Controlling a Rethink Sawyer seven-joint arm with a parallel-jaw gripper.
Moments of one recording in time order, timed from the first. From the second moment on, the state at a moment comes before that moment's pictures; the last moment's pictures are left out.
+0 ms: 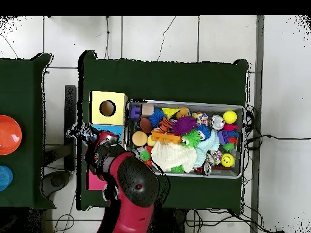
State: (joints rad) arm 0.49 -0.70 -0.45 2.09 2.03 0.94 2.04
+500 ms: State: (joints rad) arm 0.54 -0.63 -0.49 2.09 2.15 0.90 2.01
